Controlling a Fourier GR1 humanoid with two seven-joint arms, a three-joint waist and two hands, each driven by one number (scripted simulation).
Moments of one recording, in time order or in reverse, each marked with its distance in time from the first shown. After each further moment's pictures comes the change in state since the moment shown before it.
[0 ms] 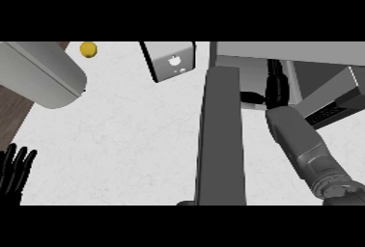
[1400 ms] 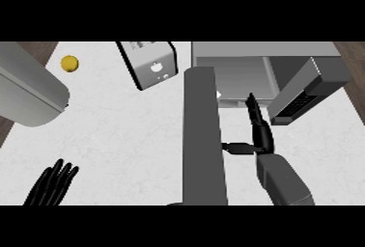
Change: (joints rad) left arm 0.133 -0.062 -0.200 -0.116 -0.065 -0.139 0.026; right arm 0.381 0.144 -0.038 -0.218 -0.125 0.616 -0.246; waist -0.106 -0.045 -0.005
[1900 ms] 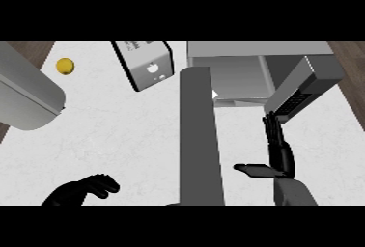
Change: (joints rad) left arm -0.110 -0.024 -0.136 0.020 -0.144 0.038 0.057; right arm 0.301 -0.031 0.056 -0.349 -0.059 0.153 0.036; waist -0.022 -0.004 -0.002
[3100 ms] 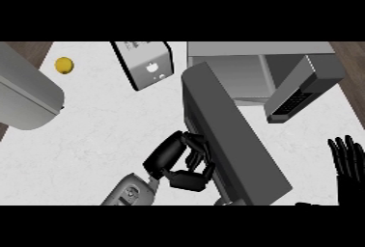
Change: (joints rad) left arm -0.663 -0.007 -0.512 0.556 -0.155 0.513 0.071; right arm 0.492 -0.149 -0.041 -0.791 -0.194 0.172 0.270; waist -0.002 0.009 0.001
